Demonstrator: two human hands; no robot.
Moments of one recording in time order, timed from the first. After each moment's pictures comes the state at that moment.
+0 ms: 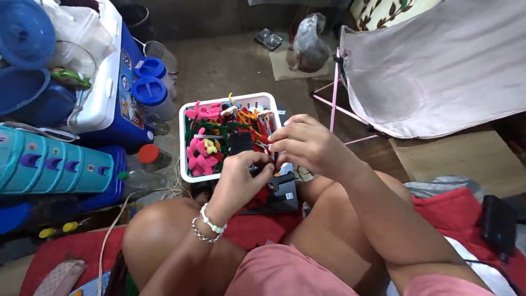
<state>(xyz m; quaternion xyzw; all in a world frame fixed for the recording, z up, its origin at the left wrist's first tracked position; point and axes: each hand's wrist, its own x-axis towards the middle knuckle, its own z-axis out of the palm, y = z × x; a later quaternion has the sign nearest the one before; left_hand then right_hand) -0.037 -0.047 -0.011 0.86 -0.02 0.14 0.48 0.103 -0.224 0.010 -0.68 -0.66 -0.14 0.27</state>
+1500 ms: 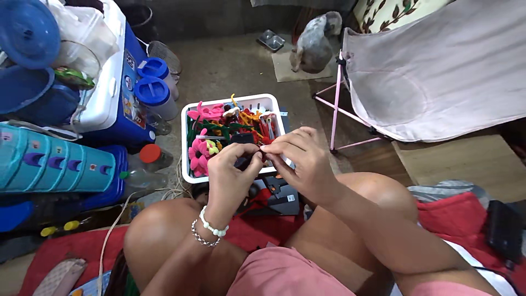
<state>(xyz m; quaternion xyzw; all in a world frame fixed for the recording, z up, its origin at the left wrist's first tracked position) -0.038 -0.042 -0.008 0.85 0.07 0.28 0.44 0.056 -0.202 -0.003 -0.76 -0.49 -0.18 0.39</state>
